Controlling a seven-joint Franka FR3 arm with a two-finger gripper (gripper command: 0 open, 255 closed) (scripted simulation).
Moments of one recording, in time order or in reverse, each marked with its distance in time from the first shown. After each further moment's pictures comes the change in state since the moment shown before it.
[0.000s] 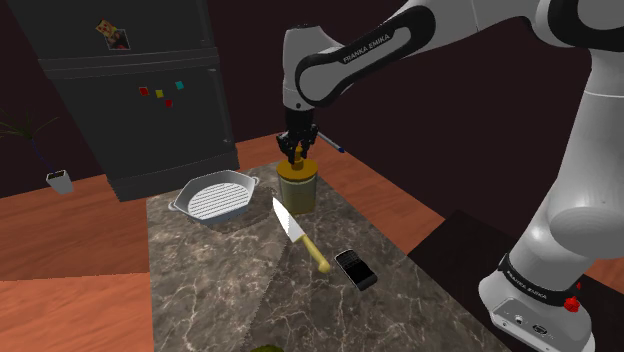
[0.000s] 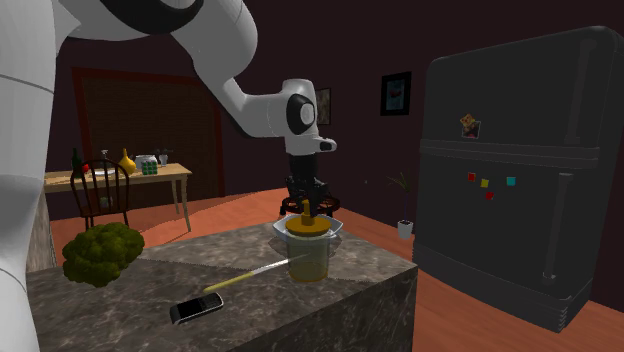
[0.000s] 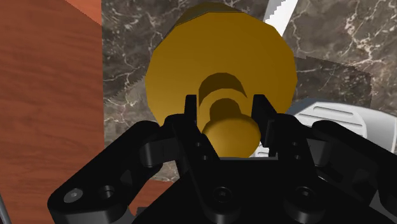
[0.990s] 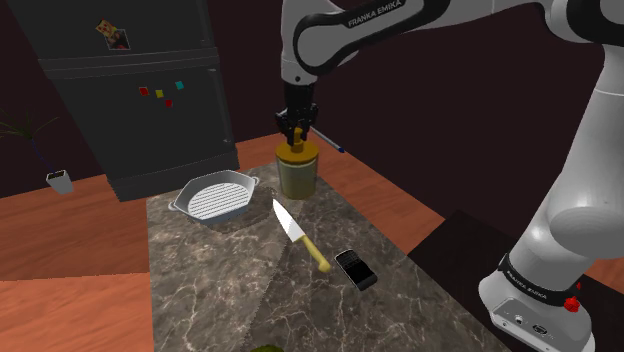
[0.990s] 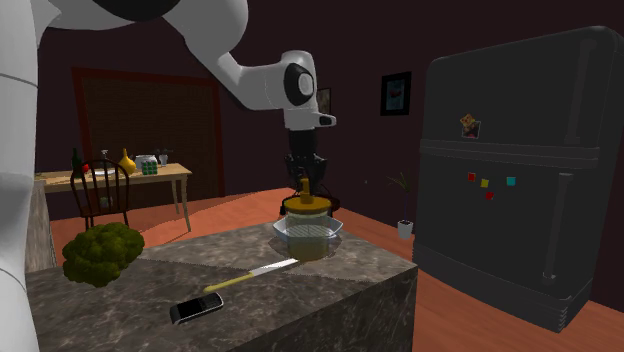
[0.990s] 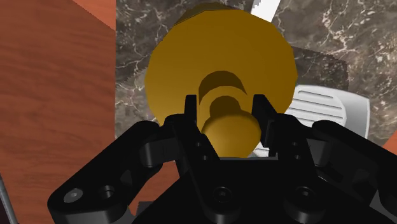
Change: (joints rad) arm -0.003 -0.053 0.006 0.095 0.025 -0.146 -0.018
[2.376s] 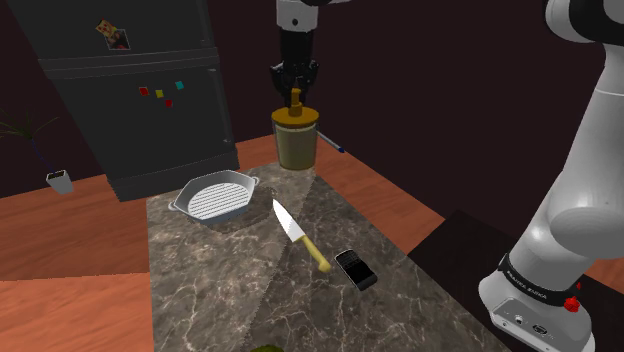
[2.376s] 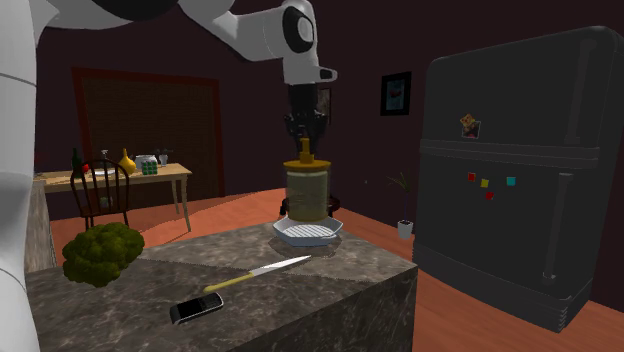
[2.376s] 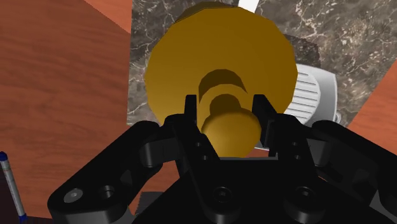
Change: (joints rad) arm 0.007 -0.003 0.005 0.277 0.007 -0.280 -0.011
